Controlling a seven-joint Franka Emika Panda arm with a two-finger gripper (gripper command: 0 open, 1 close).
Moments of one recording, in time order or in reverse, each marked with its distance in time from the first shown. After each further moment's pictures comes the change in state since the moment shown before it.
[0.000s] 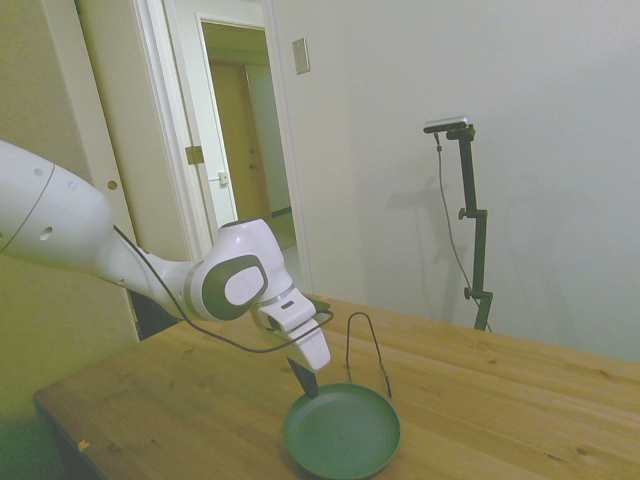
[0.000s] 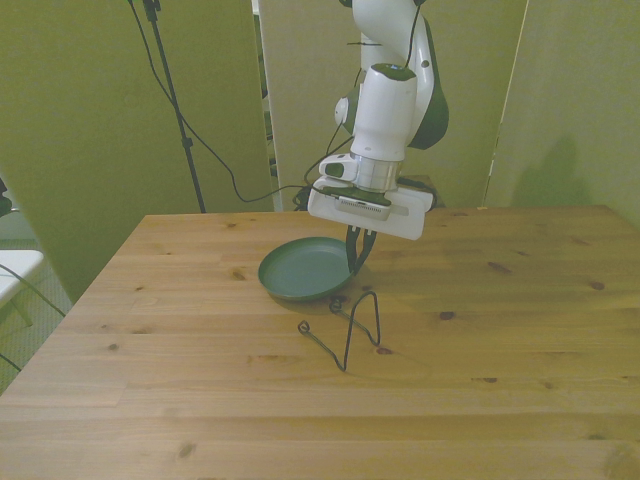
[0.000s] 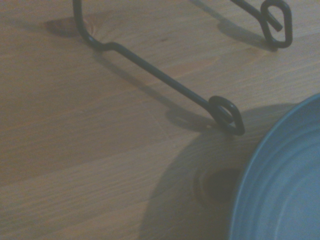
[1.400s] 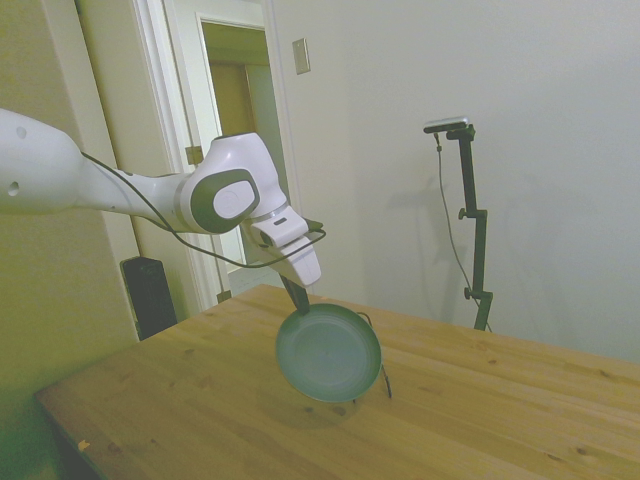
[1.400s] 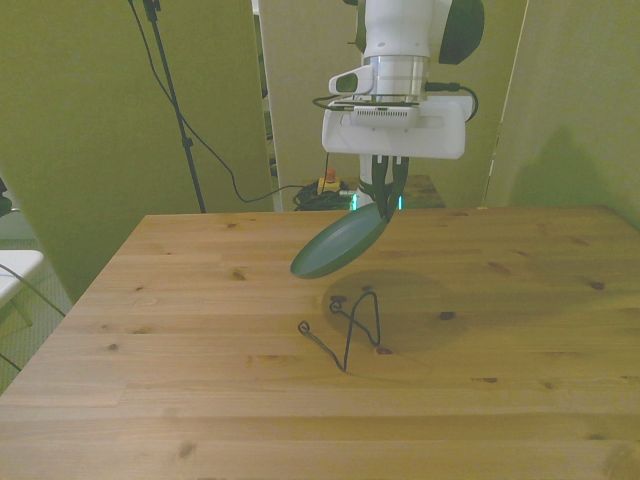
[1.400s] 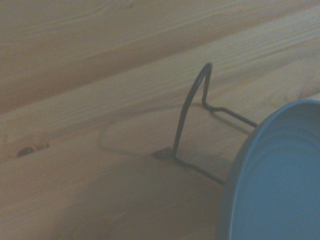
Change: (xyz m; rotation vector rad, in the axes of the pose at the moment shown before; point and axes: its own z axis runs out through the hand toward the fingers) arm 0.032 -0.048 -0.129 0.193 -0.044 0.080
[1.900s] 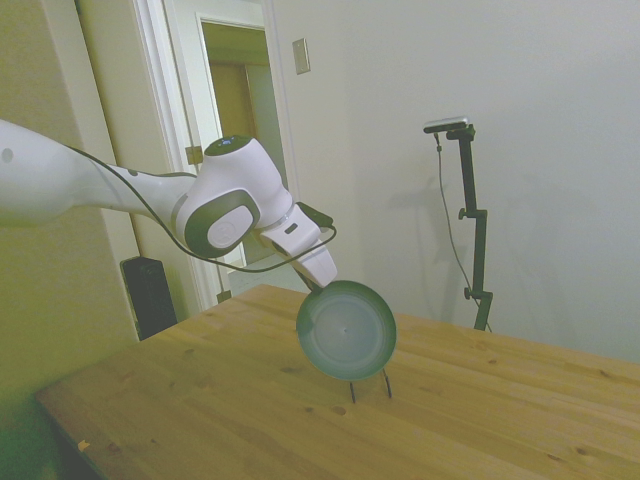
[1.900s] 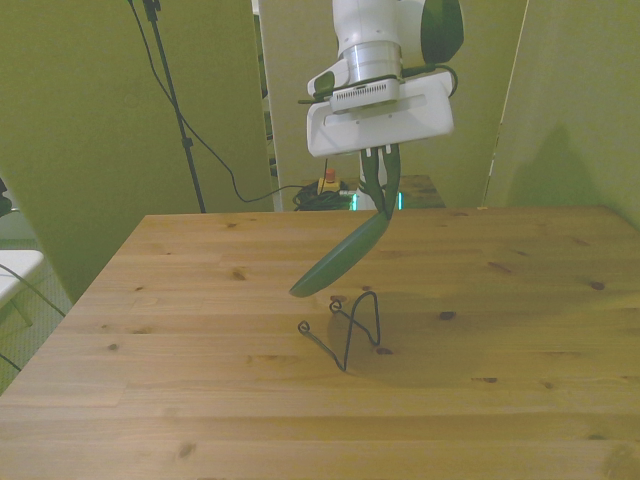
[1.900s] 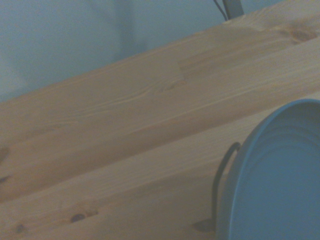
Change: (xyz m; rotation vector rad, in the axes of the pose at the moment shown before) arm 0.017 0.017 -0.011 0.284 -0.018 -0.018
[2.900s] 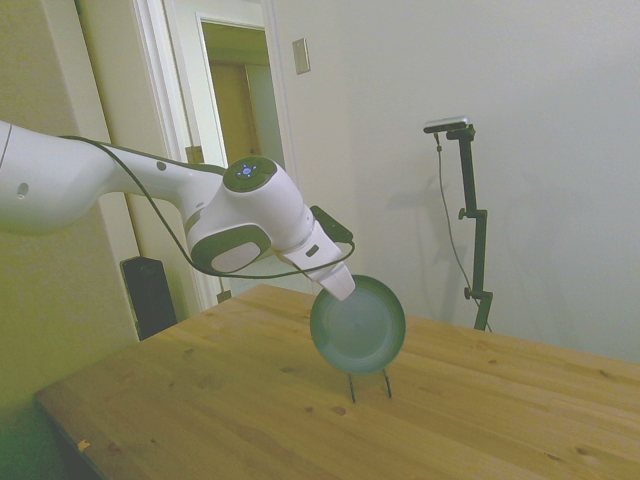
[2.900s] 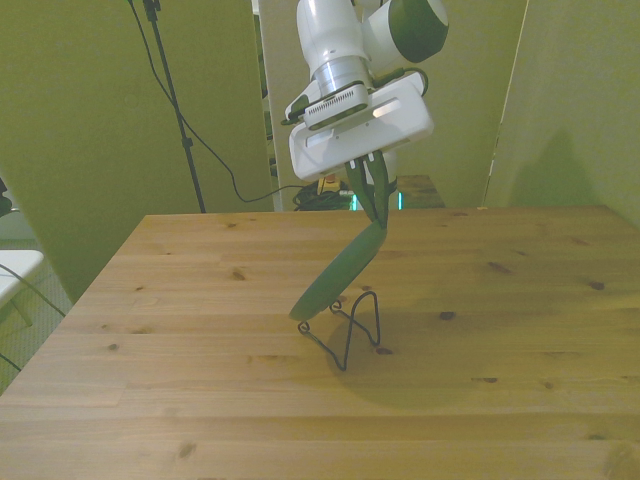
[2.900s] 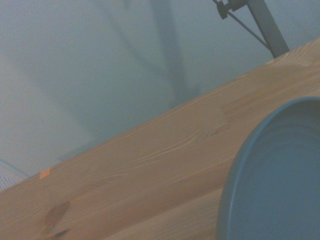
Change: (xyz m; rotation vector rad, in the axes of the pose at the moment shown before) arm 0.029 0.017 0.019 0.199 -0.047 0.073
